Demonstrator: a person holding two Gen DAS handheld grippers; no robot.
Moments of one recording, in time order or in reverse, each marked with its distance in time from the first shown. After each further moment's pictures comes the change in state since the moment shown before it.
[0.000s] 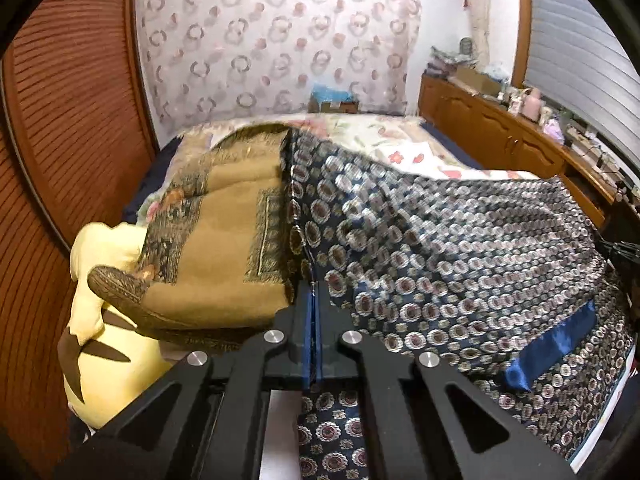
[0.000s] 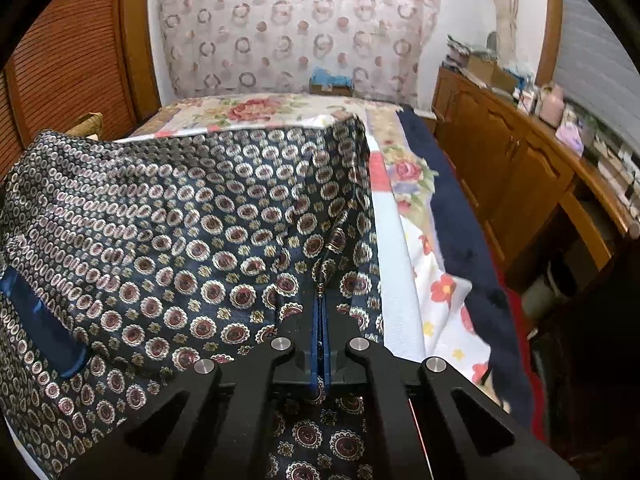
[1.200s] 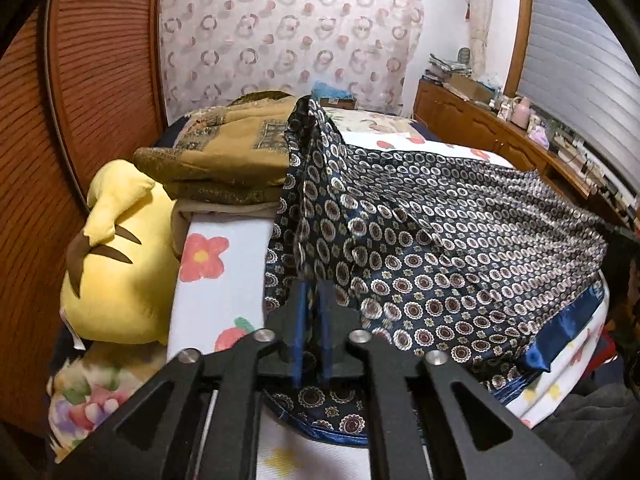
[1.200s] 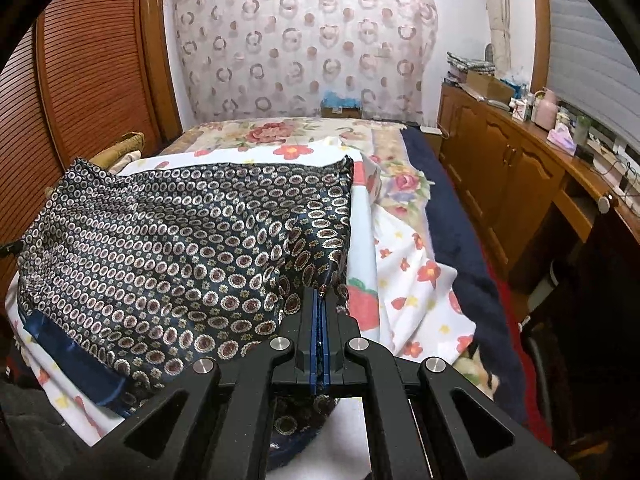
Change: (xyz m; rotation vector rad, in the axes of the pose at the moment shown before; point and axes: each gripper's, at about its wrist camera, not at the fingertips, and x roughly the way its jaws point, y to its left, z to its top) left arm -0.083 -0.017 -0.098 -0.064 0.012 -0.017; right arm -0.089 -0.025 -0.035 0.012 -0.082 0.064
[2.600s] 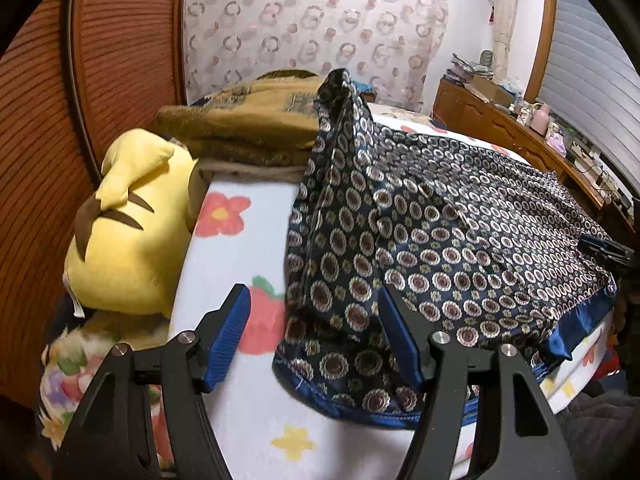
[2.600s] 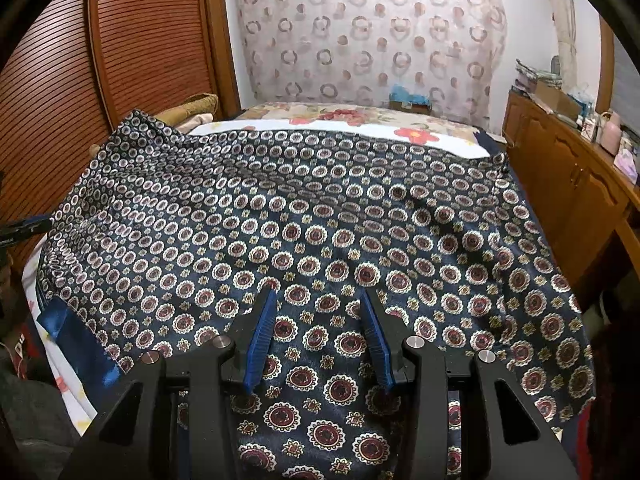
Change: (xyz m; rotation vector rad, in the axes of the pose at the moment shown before) left arm 0.010 0.015 -0.028 -0.086 0.031 0.032; right arm 0.086 0.103 -0.024 -0.111 0.036 0.172
